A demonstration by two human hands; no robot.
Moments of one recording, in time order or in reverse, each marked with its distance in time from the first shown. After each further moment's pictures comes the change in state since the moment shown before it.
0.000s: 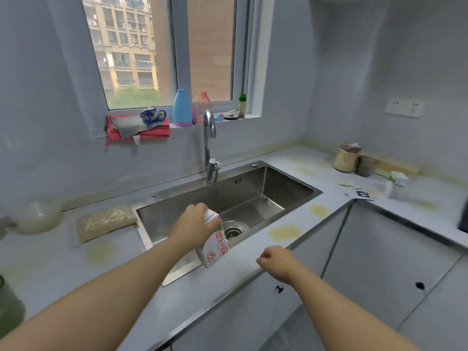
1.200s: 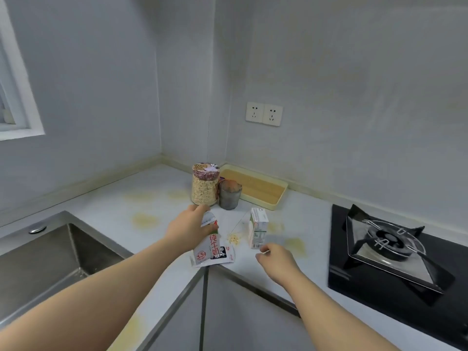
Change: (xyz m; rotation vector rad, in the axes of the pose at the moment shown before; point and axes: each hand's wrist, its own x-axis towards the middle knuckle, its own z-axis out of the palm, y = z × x) left_hand 0.323 0.458 0.304 0.055 -0.254 0.483; right_hand 0.214 0.399 -0.341 0.263 0.418 0.415
